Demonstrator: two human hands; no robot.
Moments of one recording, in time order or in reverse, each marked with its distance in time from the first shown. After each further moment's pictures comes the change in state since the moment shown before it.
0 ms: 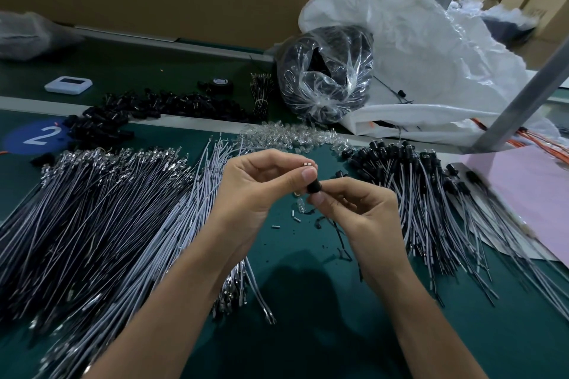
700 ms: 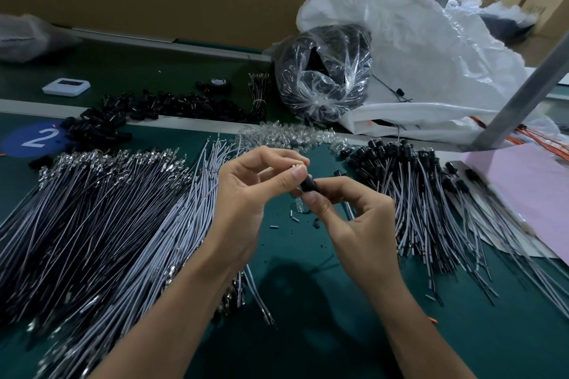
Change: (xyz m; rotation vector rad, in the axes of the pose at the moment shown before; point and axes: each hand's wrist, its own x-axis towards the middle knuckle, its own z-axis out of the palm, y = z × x) left_hand -0.004 -0.004 0.002 -0.032 0.040 0.063; right_hand -0.006 -0.003 0.008 -0.235 0.069 -0.145
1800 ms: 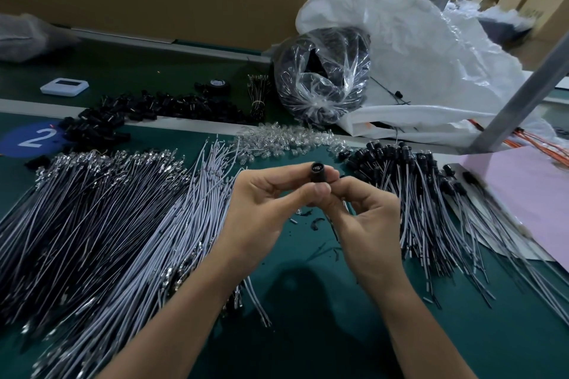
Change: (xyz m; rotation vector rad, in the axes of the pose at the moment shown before) left_hand -0.006 -0.005 0.014 0.084 -0.064 -0.009; right_hand 0.004 0.006 -0.004 0.179 0.008 -0.017
